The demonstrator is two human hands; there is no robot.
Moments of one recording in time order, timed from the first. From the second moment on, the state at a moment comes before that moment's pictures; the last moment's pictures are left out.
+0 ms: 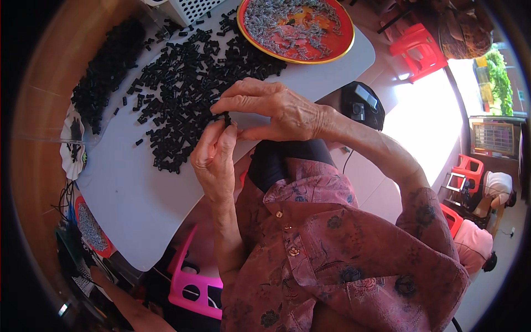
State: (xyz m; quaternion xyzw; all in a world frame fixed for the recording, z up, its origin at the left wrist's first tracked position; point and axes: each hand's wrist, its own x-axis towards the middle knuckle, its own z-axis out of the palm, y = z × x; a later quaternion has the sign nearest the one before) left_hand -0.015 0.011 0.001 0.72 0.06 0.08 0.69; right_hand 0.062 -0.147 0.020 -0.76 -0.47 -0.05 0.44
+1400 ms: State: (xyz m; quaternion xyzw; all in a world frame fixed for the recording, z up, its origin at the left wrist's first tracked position) left_hand -0.009 -0.001 -0.011 0.62 0.07 0.12 0.78; right_hand 0.093 -0.137 0.043 -0.77 -0.36 -0.16 0.50
